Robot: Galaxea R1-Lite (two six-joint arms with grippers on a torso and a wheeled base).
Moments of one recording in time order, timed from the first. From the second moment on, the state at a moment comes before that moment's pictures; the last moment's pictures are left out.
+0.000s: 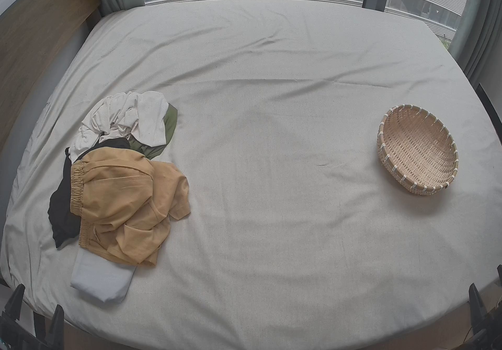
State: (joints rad) left arm 0.00 0.02 -0.02 0.00 -0.01 0.00; right arm 0.00 0.02 -0.02 0.00 0.00 0.00
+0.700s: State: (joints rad) left arm 0.00 0.02 -0.02 0.00 -0.01 -0.01; right arm 0.00 0.02 -0.02 0.00 0.00 0.00
